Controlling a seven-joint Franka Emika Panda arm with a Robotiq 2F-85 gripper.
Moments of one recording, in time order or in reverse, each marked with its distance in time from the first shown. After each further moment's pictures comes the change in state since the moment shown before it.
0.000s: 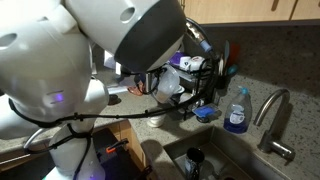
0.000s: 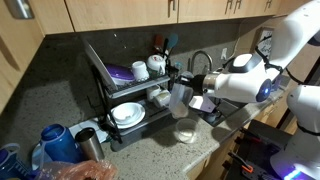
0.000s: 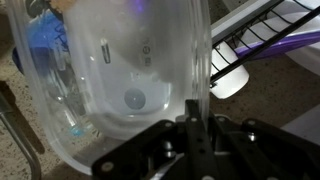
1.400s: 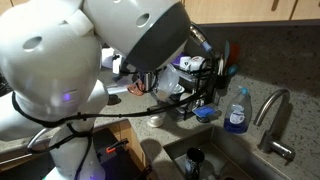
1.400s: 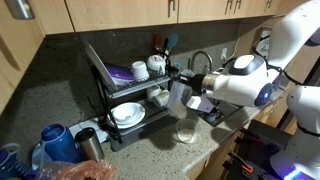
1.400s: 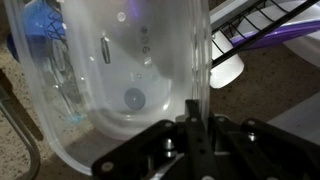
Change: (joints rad) arm 0.064 -0.010 0.003 0.000 0.000 -0.115 0.000
